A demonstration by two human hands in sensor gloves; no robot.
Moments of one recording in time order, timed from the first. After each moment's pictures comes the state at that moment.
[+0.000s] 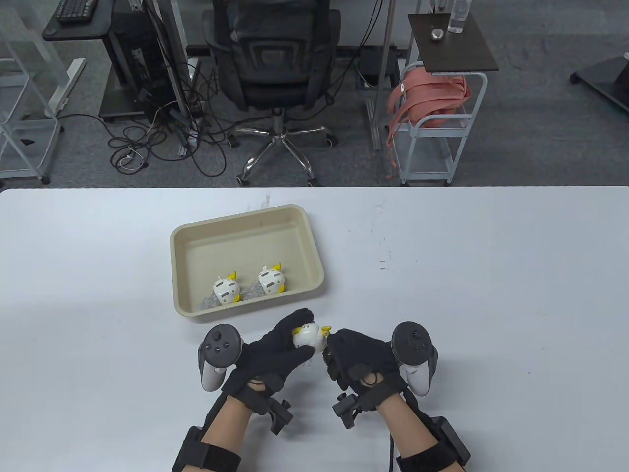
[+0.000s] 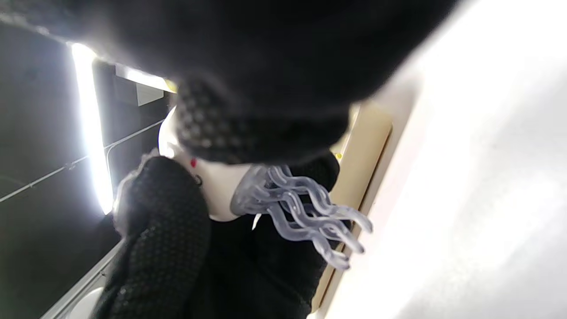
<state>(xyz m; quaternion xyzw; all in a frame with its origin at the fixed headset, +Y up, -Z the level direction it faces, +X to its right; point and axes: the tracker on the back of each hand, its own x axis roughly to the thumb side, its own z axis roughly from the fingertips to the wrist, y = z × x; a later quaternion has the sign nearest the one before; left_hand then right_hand) -0.152 -0.756 -0.287 -0.05 -0.22 0.59 0.77 0.099 -0.743 -0.286 0.09 0.05 0.78 0.62</state>
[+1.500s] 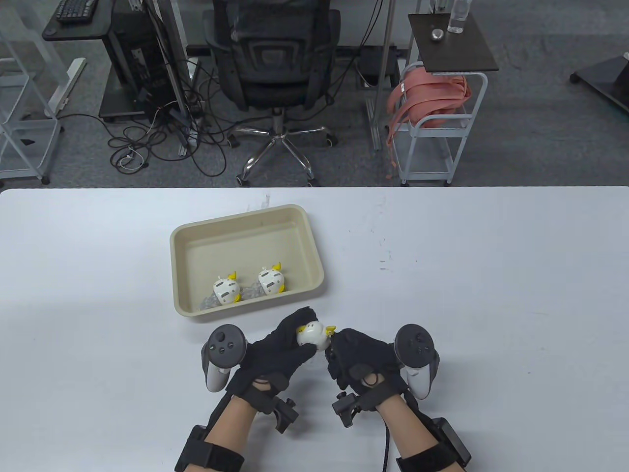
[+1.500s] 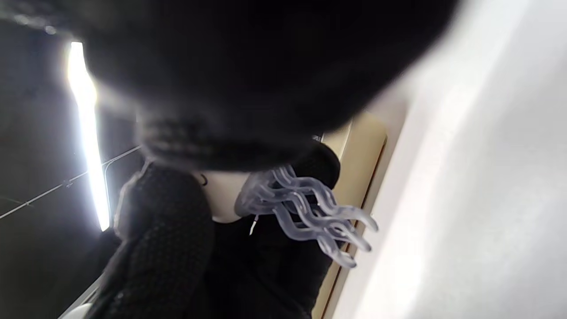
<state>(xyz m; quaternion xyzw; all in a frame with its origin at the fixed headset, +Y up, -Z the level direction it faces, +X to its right) -0.147 -0.757 -0.288 -0.05 -0.21 0.59 0.78 0.102 -0.747 -0.285 0.07 0.03 0.78 0.63</state>
